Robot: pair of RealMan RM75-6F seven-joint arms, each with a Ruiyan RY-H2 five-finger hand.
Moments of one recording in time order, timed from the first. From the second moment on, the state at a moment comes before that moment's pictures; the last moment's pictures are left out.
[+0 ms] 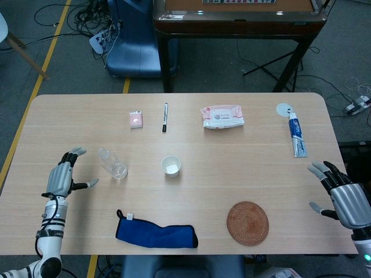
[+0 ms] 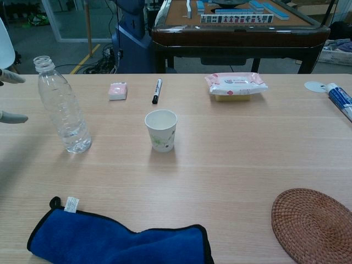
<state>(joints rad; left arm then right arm) -0.37 -1.41 -0.28 -1.64 1.02 1.23 0.14 0.12 -1.10 0.01 -1.42 -1.68 1.55 0.17</state>
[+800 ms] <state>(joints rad) -0.19 -1.17 0.03 -1.71 1.56 1.44 0.23 0.10 -1.12 0.02 -1.45 -1.66 1.57 0.07</state>
